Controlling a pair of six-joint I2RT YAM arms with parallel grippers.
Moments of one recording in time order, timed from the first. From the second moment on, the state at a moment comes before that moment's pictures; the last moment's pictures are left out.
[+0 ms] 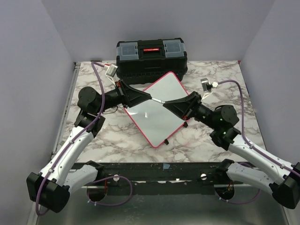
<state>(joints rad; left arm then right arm) -0.43 1.01 0.92 0.39 0.81 -1.06 0.74 0.95 0.71 0.63 -0.39 0.84</state>
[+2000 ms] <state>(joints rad) -0.09 0.81 0.32 -0.31 -0.04 -0.96 0.74 0.75 0.68 0.24 -0.28 0.73</state>
